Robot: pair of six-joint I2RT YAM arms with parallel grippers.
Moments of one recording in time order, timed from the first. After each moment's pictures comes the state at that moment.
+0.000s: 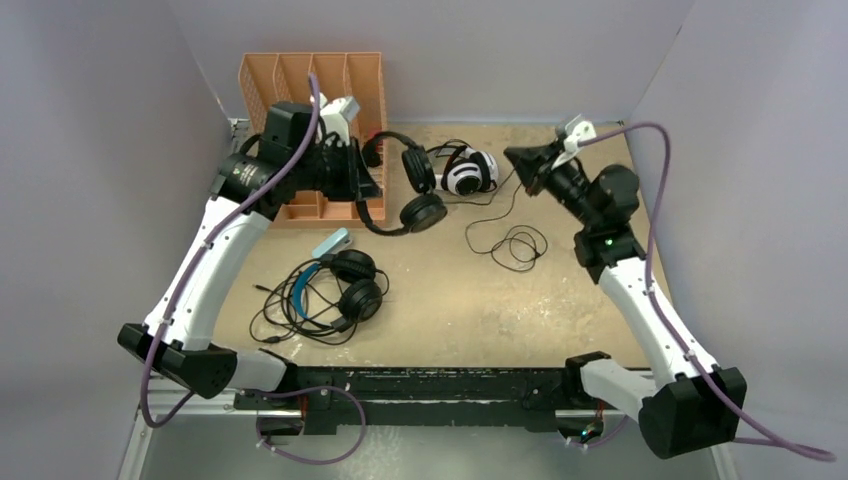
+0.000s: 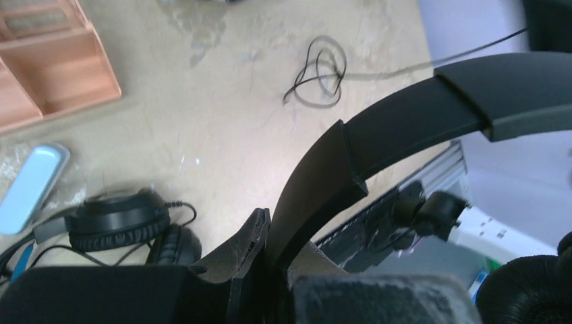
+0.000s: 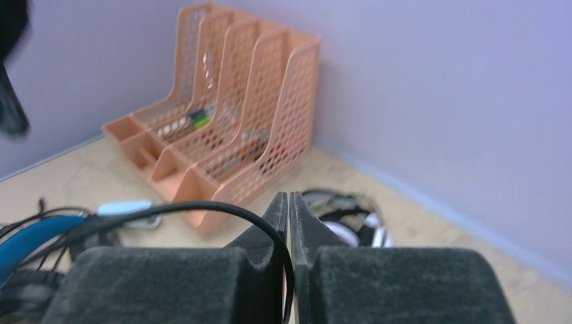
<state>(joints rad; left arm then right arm) -0.42 1.38 1.75 -0.98 0.33 -0.45 0.24 1.06 0.83 0.36 -0.49 0.08</state>
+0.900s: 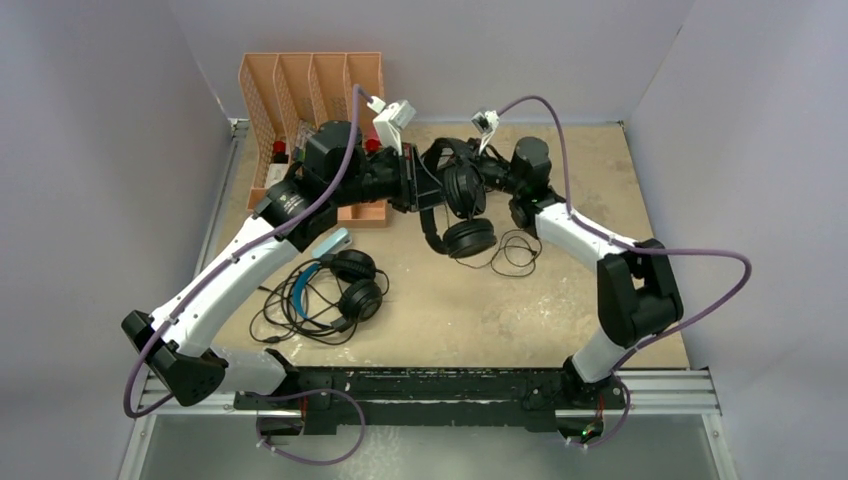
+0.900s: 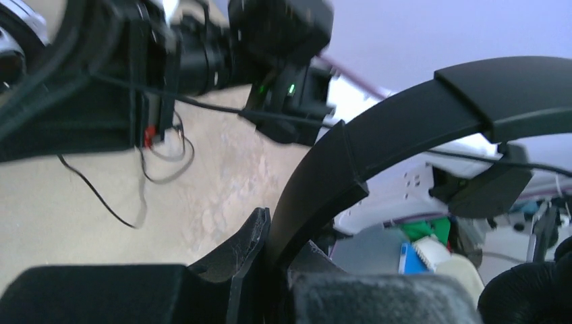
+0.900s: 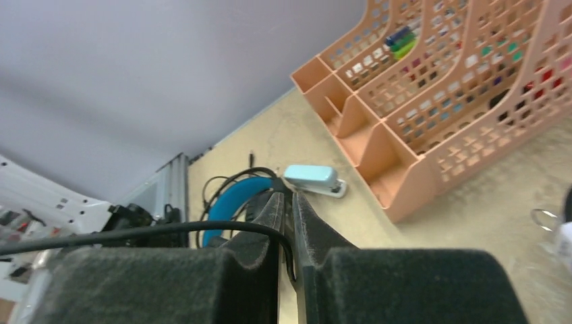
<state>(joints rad) -0.70 1.33 1.52 -0.44 0.48 -0.61 0.38 1.63 1.13 0.50 -0.81 0.50</state>
